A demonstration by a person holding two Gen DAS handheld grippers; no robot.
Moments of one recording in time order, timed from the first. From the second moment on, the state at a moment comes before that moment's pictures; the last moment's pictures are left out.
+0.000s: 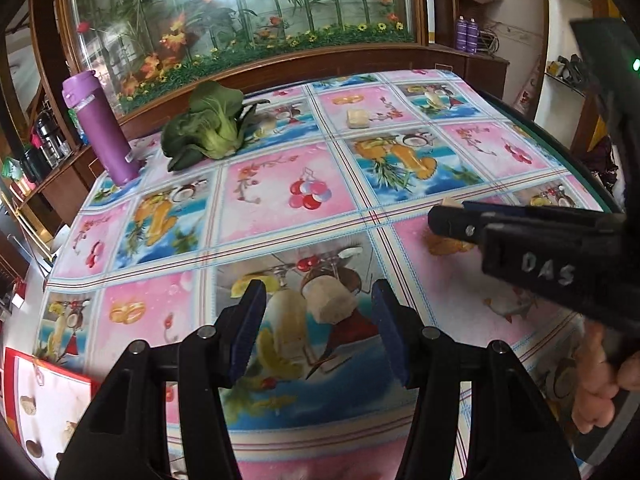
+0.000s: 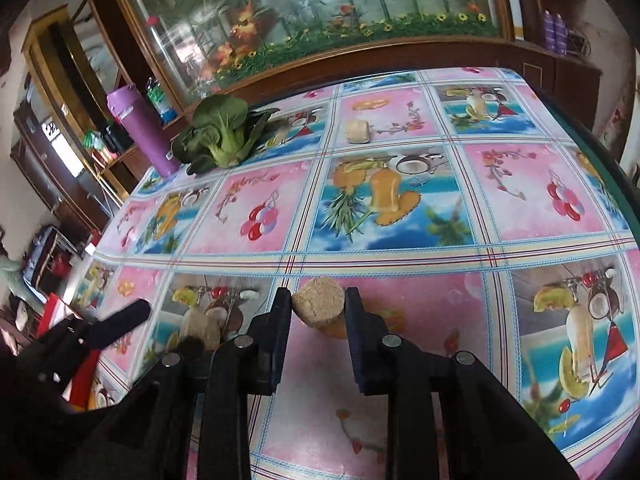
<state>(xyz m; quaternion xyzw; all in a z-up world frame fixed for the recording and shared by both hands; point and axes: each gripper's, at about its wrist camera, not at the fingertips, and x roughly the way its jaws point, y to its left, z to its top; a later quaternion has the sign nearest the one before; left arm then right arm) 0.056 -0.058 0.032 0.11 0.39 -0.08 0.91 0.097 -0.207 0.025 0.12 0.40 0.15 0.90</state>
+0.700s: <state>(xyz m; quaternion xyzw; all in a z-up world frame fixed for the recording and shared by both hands) 0.050 -0.055 0.033 0.04 0.38 -0.08 0.92 0.089 -0.199 0.037 0.12 0.38 0.17 0.90</state>
